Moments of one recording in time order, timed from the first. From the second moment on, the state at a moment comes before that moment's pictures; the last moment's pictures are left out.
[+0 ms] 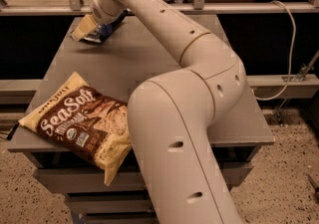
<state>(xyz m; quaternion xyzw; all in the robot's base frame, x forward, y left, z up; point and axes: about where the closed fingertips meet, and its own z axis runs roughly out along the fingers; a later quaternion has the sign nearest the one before) 0.851 0.195 0.875 -0.42 0.81 0.15 0.38</state>
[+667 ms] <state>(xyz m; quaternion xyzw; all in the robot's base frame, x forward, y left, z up) 0.855 0.222 0.855 -0.42 0.82 0.15 0.36</state>
